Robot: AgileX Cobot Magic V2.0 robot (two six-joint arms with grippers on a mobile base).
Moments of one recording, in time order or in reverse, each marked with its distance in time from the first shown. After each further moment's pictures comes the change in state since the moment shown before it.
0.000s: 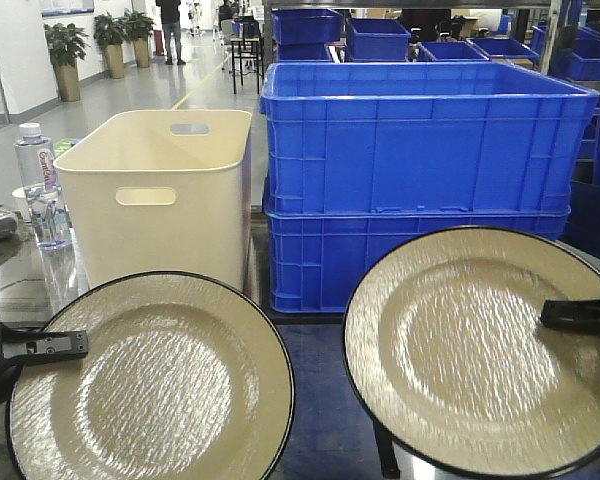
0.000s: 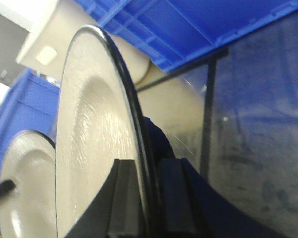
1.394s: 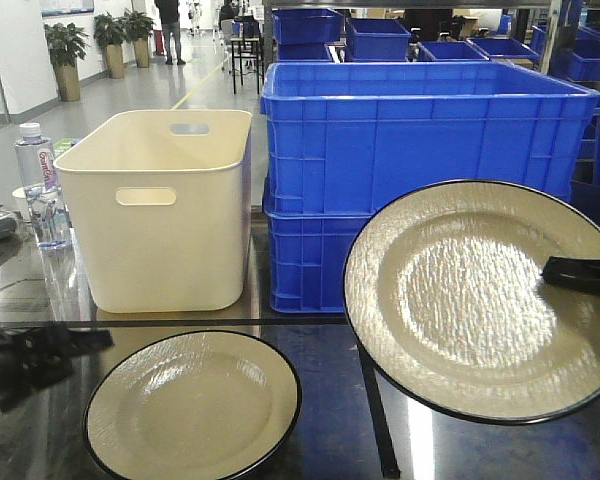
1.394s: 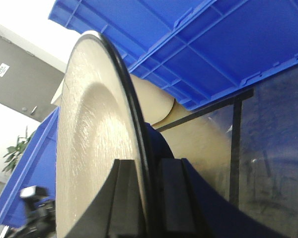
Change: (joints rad) left arm -0.095 0.187 -0.005 -0.202 -0.445 0.326; right arm 0.036 0.002 0.000 0.155 -0.083 -0.061
